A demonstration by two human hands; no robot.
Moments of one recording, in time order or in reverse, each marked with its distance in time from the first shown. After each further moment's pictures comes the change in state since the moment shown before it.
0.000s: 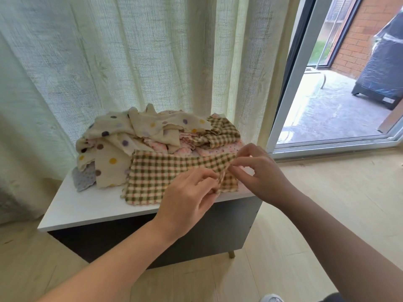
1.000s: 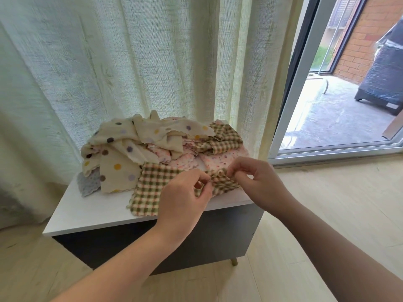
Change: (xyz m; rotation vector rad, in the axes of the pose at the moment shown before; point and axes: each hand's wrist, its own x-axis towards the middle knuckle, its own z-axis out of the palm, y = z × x) left_hand 0.012 0.014 -0.015 -0.141 0.106 -0.442; right_hand -0.003 -0.036 -0.003 0.367 0.021 0.122
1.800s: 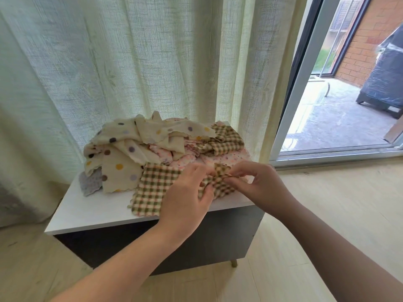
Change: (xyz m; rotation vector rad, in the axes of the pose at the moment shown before) left_hand 0.001 -0.001 0.000 0.030 -0.120 0.023; right_hand 0.002 0.013 -0.003 -0.088 -0.031 -0.089
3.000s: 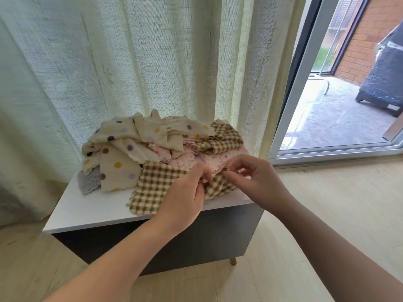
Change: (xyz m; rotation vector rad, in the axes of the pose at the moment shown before) left_hand 0.005 -0.009 -0.002 -0.134 -0.112 0.030; right_hand 0.002 -0.006 0.005 0.167 0.041 0.032
